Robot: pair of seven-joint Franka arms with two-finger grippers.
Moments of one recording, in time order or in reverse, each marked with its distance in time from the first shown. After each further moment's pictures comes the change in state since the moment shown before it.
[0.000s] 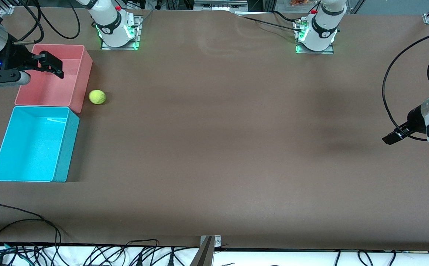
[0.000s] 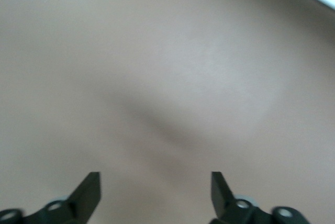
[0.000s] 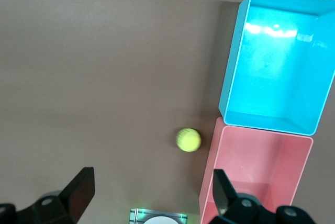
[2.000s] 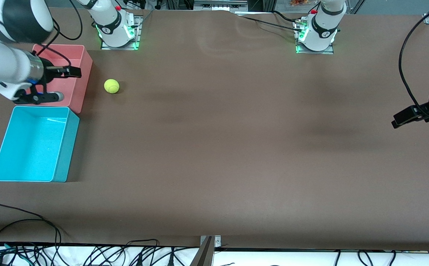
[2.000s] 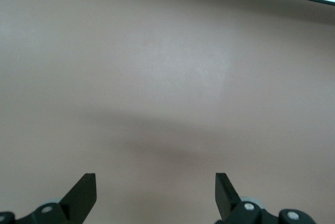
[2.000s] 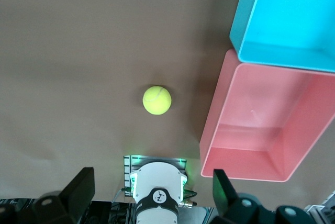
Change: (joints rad) left arm -0.140 -0.073 0.143 0.160 -0.136 -0.161 0.397; right arm -0.018 0.055 -0.020 -0.245 -0.017 -0.054 0.000
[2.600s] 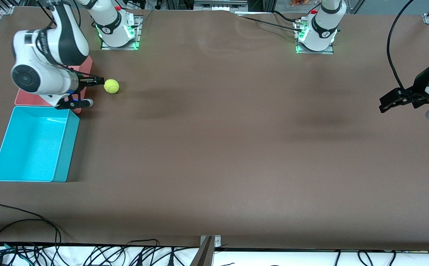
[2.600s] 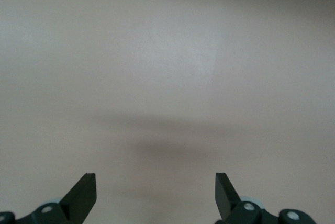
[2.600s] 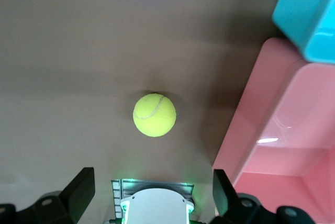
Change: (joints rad) left arm -0.364 -0.105 0.362 -0.086 -0.062 -0.033 0.078; right arm 0.004 -0.015 -0.001 -0.415 0.000 0.359 0.000
